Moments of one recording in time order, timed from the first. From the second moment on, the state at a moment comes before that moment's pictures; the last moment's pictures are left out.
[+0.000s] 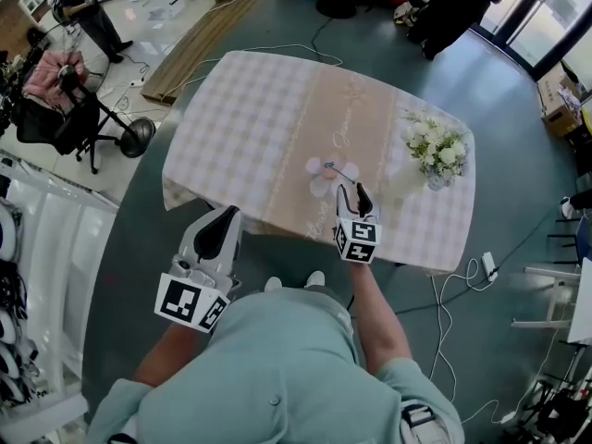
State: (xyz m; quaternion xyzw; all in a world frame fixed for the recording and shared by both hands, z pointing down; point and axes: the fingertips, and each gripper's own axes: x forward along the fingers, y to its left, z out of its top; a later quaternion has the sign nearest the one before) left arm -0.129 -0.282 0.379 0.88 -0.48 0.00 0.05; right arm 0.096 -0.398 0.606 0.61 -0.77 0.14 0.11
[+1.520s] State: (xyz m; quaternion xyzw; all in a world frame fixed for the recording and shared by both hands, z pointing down) left arm -0.134 -0.290 0.377 0.85 -0.52 0.01 0.06; right arm 0.086 -0.429 0.619 0.60 -0.79 0.12 0.11
